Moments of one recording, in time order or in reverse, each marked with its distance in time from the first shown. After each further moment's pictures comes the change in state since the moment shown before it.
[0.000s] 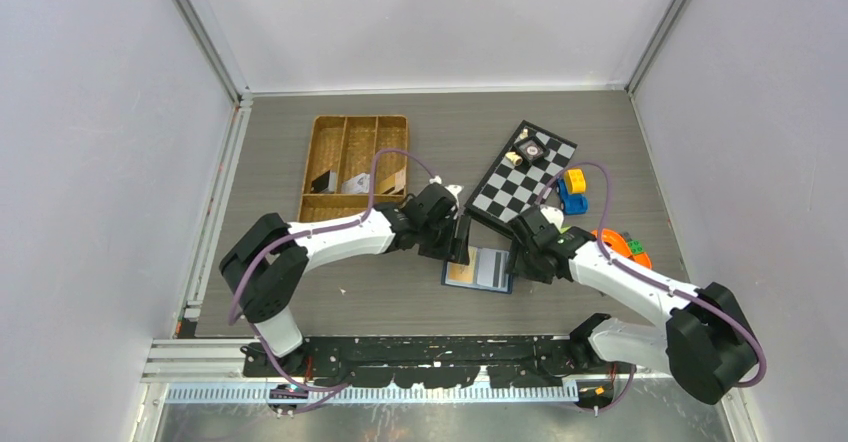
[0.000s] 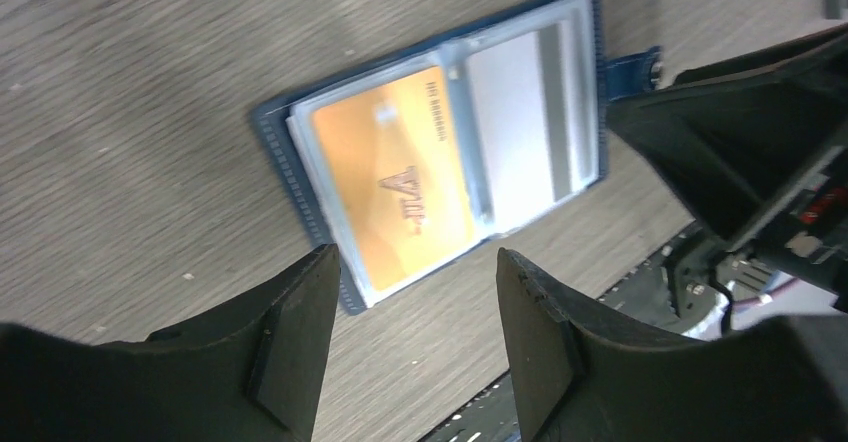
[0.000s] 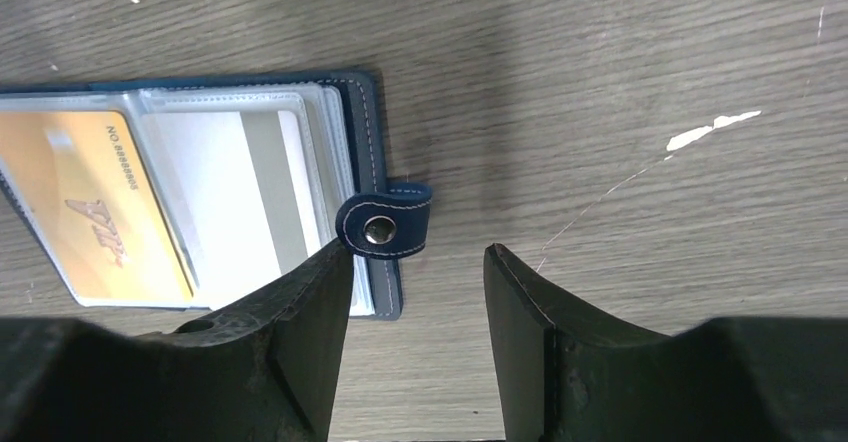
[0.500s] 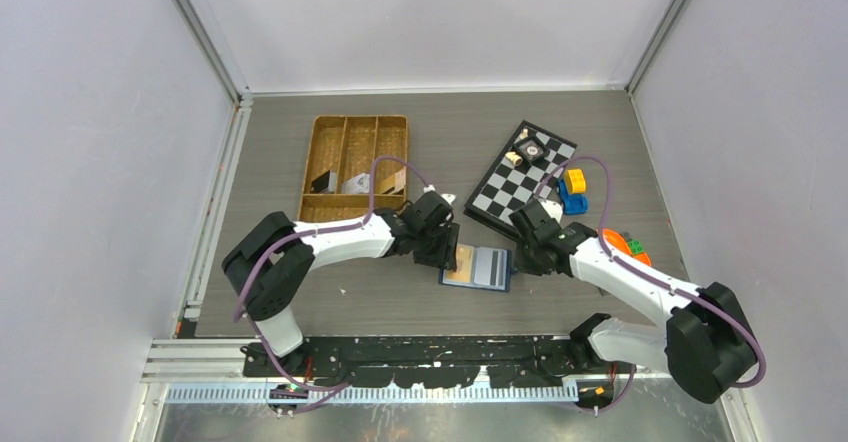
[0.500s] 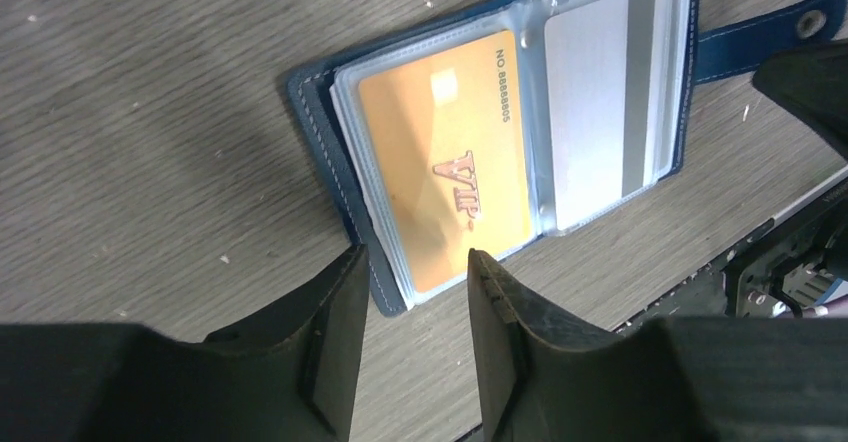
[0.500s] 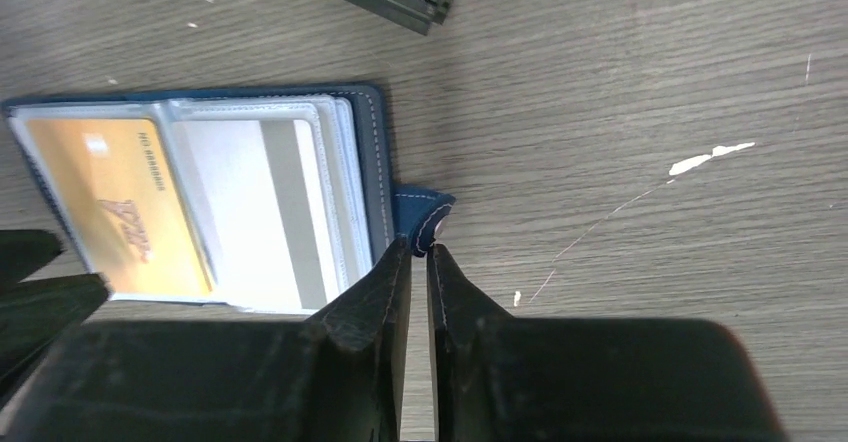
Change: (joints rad) left arm 0.014 0.009 -0.068 -0.015 -0.040 -0.005; right arm -0.018 0.026 0.030 0.018 -0.008 -0.047
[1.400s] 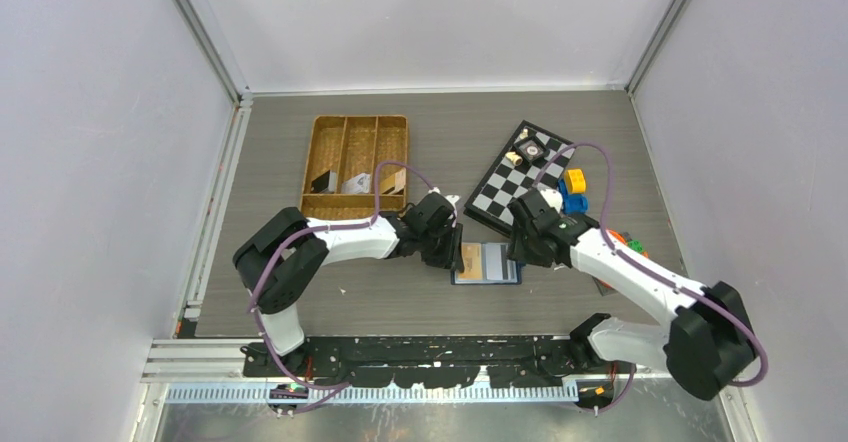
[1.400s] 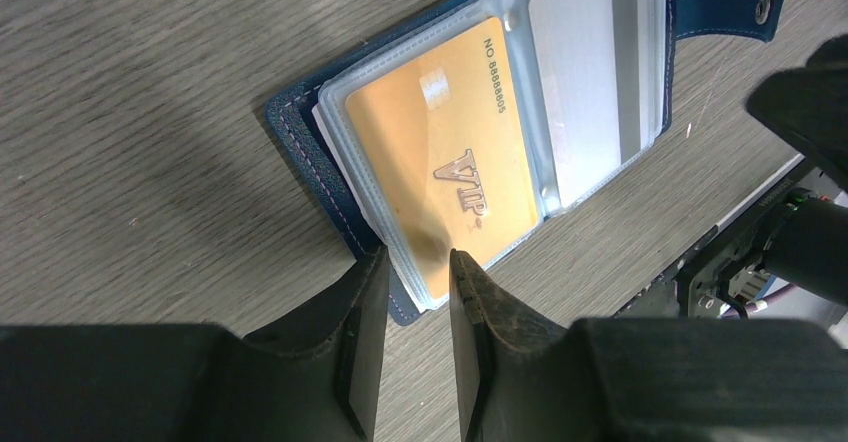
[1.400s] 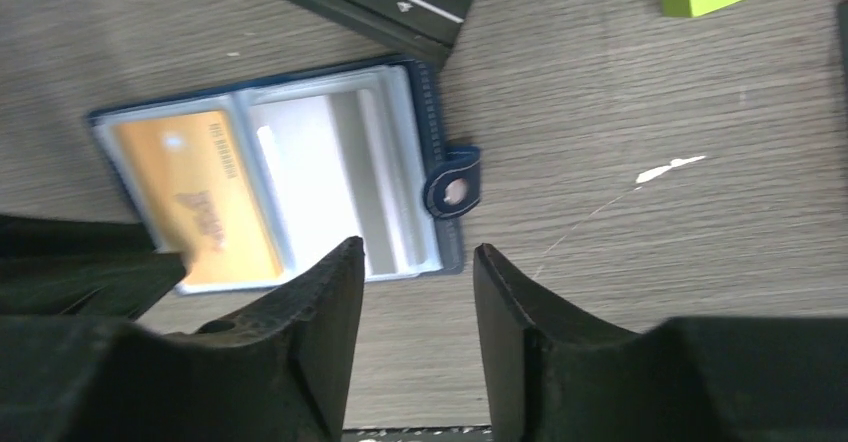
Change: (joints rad) left arm 0.004 0.070 -0.023 0.159 0.092 -0.049; right arm 0.000 -0.025 0.117 -0.093 0.022 -0.024
